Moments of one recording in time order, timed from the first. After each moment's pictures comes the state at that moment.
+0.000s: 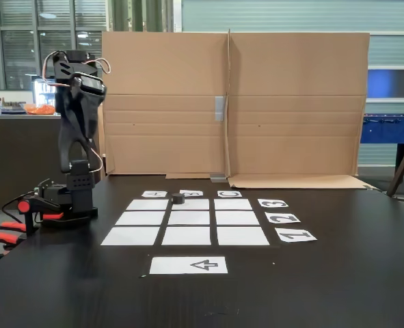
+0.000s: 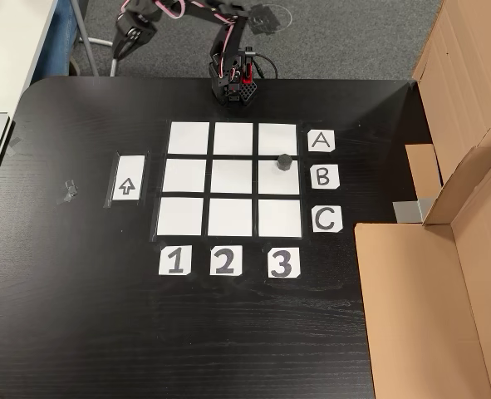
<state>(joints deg) 64.7 119.3 86.6 73.9 -24.3</state>
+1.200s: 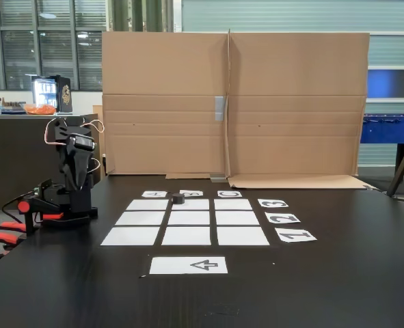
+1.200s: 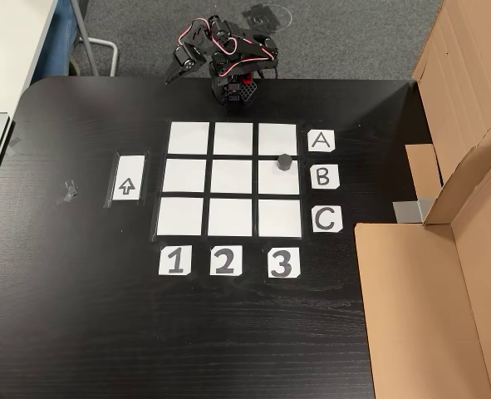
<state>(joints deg) 65.9 190.3 162.3 68.3 -25.8</state>
